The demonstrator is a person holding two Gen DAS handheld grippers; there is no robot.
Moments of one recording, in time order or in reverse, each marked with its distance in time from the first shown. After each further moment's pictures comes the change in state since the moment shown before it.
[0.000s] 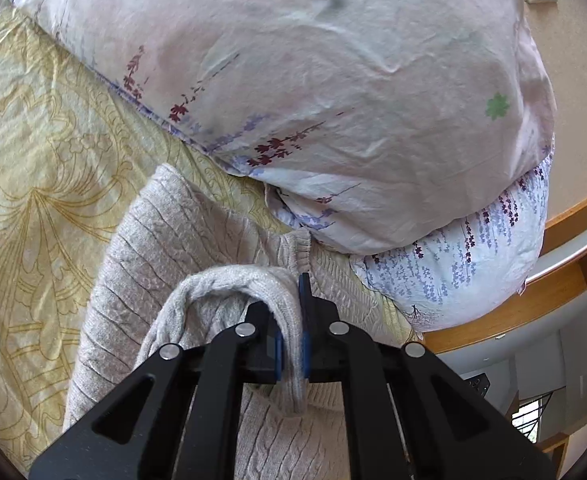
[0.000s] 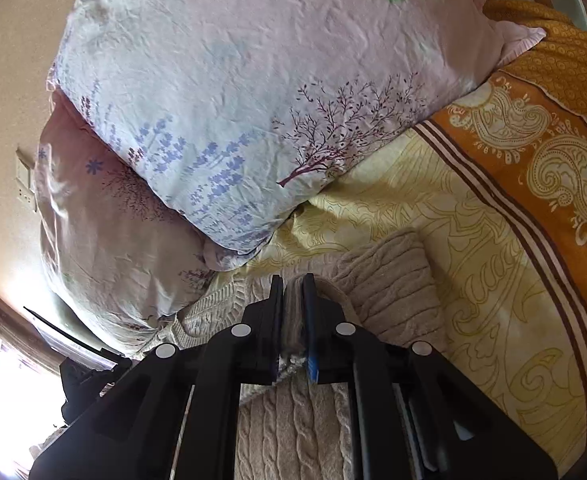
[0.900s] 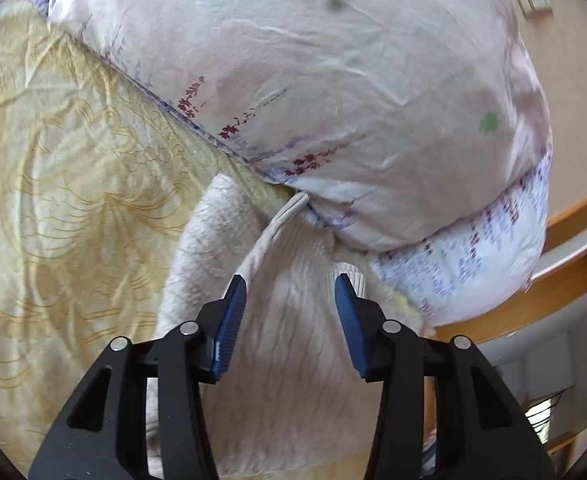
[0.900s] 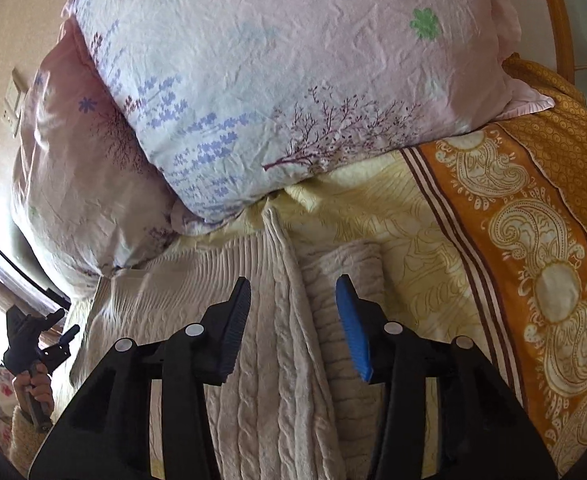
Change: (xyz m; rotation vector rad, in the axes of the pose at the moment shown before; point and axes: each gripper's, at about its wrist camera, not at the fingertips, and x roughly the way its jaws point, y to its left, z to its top) left arm -0.042 0.006 -0.005 0.089 0.000 0.095; right arm -0.018 0.007 -0.006 -0.273 0.087 -0.163
